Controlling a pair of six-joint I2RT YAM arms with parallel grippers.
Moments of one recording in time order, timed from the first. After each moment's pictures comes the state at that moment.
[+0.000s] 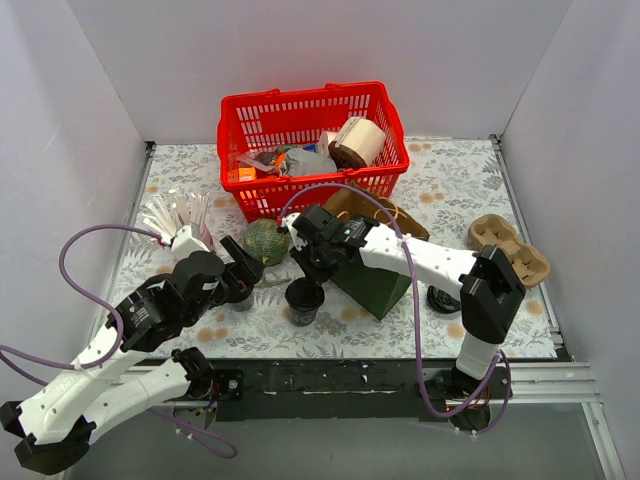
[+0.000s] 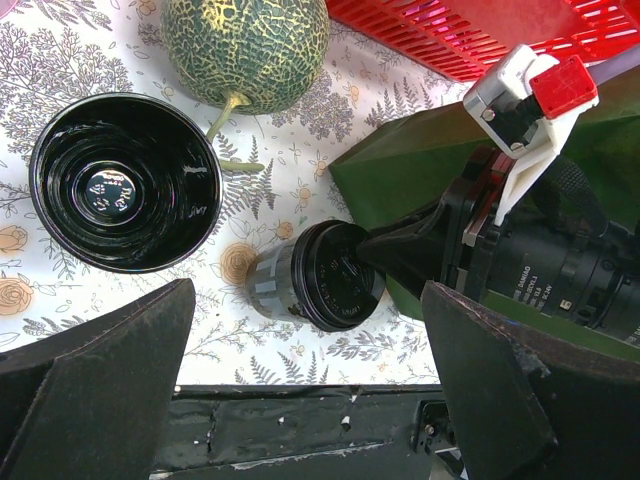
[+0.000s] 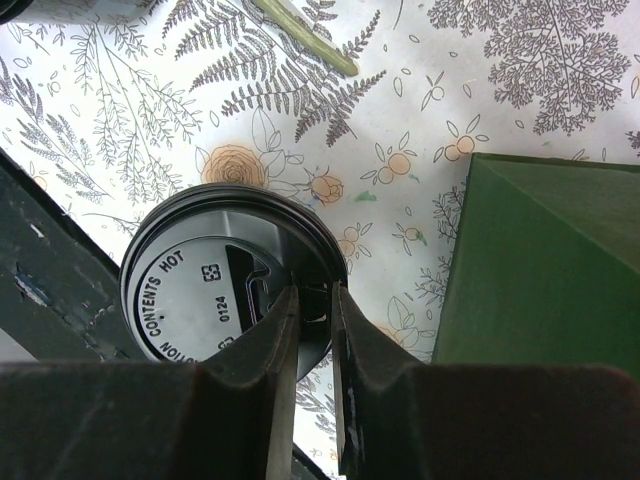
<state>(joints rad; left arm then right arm) -0.84 0.67 0.94 -0.94 -0.46 -1.12 1.01 1.75 1.44 -0.74 -0.09 0.16</state>
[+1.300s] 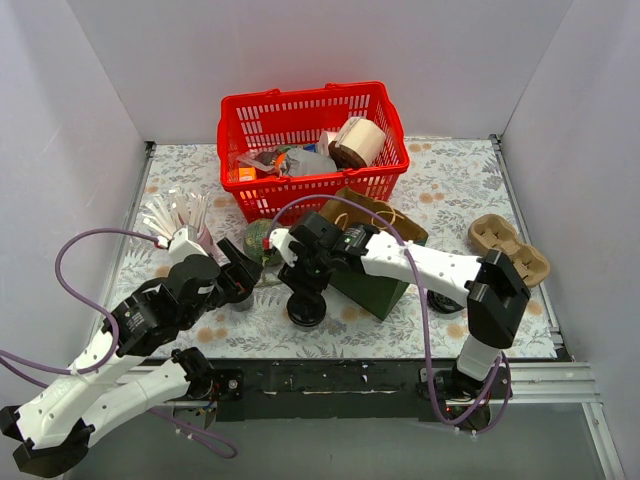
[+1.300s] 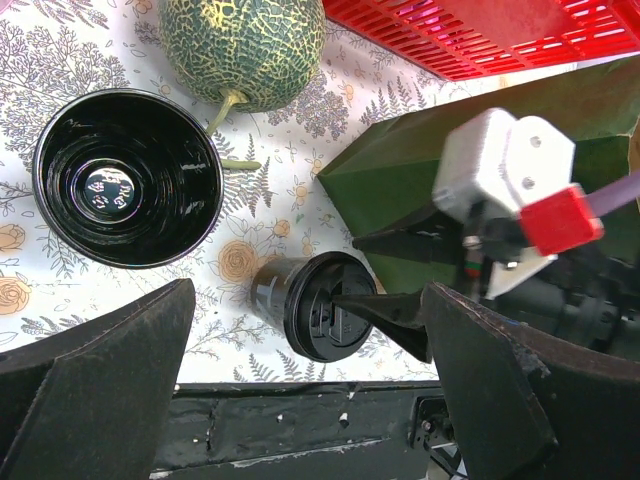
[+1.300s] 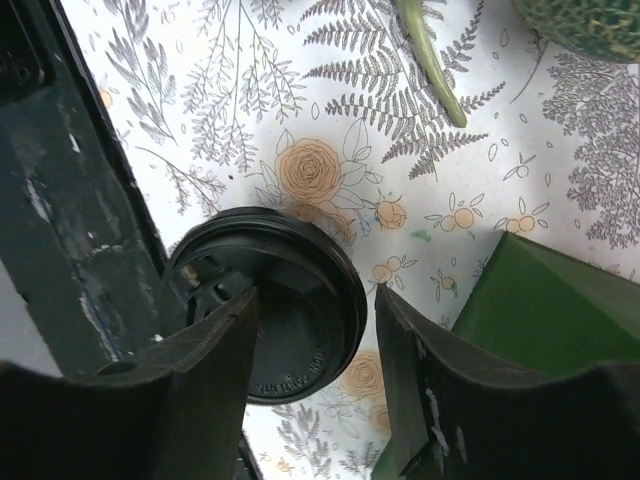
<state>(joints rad) -0.84 0.63 0.92 -0.94 -0.46 -1.12 1.06 1.70 1.40 -0.68 -0.25 -0.10</state>
